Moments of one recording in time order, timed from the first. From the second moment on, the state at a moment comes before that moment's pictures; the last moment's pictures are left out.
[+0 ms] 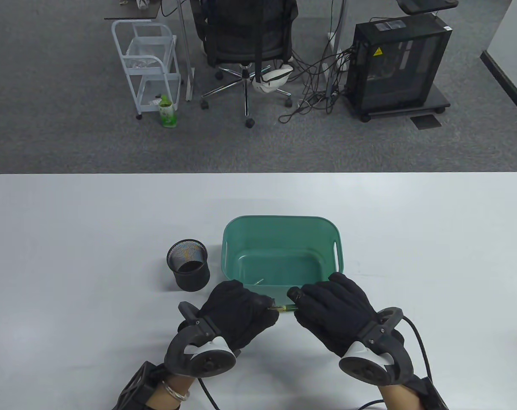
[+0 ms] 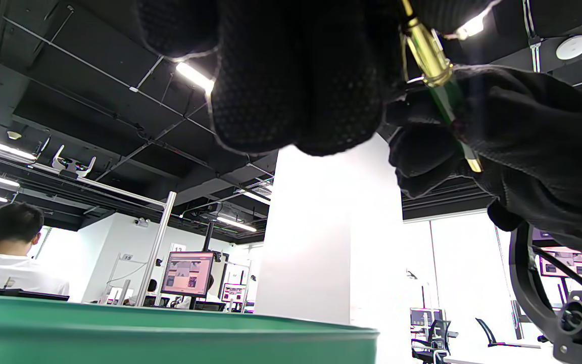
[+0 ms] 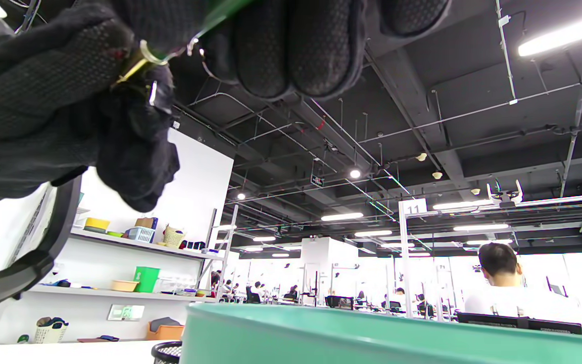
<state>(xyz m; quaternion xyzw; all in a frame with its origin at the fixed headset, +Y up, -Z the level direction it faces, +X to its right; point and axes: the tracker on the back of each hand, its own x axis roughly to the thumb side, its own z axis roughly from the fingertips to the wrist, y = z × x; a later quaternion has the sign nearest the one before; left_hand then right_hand) -0.110 -0.619 -0.233 0.30 -0.39 0.17 0.86 0.133 -0.616 -0.221 0.31 -0.35 0.87 0.13</state>
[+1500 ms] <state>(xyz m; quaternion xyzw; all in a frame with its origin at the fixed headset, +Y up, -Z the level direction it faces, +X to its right) -0.109 -0.621 -0.230 0.30 -0.39 0.15 0.86 0.133 -0.617 -0.222 0.31 -0.35 0.87 0.13</state>
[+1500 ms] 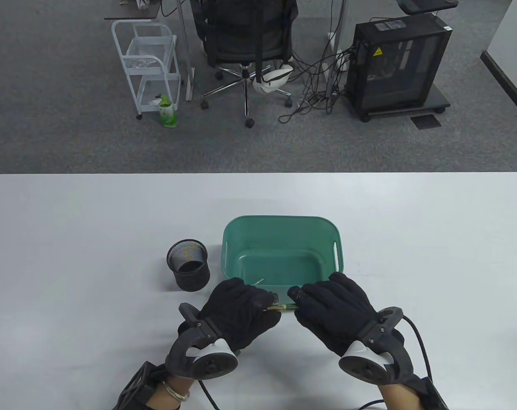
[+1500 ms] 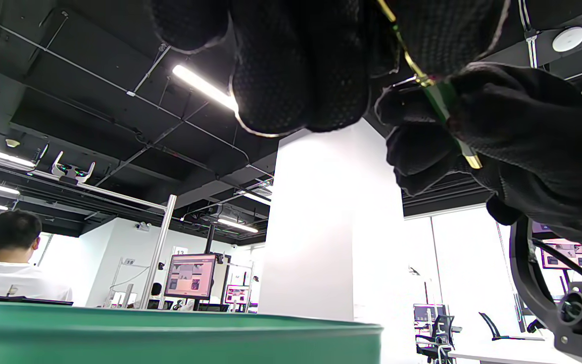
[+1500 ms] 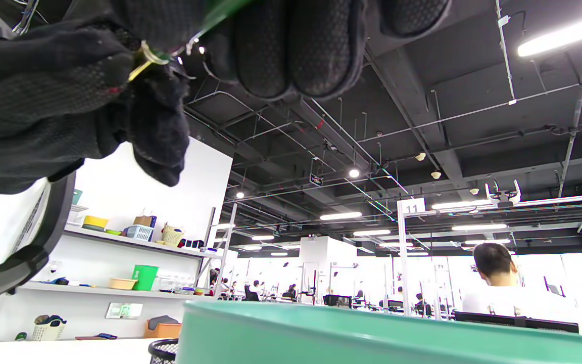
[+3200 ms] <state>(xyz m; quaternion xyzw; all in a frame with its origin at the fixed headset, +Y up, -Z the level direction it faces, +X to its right) -0.112 -0.621 -0.234 0.29 -0.38 0.16 0.86 0.130 -0.618 -0.222 0.32 -0.35 0.87 0.13</state>
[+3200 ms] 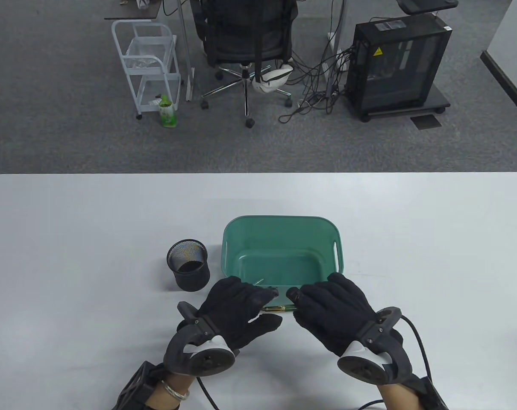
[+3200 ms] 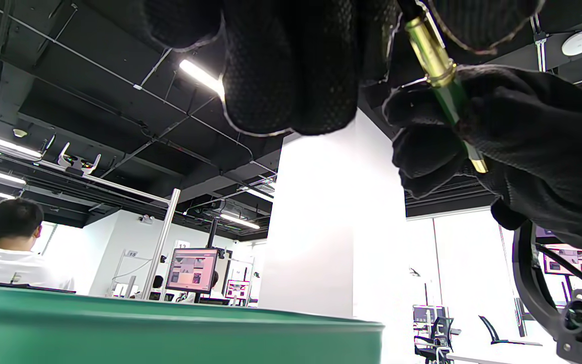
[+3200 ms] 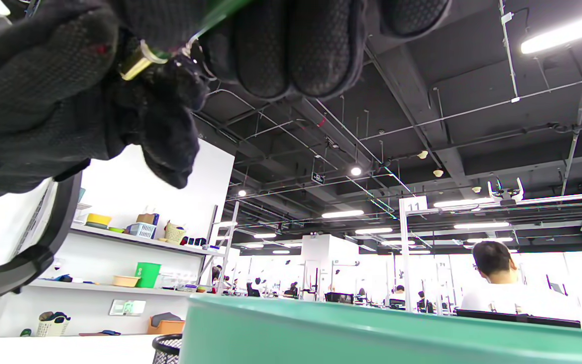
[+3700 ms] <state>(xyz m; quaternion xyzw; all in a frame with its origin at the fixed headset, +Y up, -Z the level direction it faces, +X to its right) -0.110 -0.621 -0.231 0.30 -0.39 0.15 0.86 0.134 -0.618 -0.223 0.31 -0.35 0.87 0.13</state>
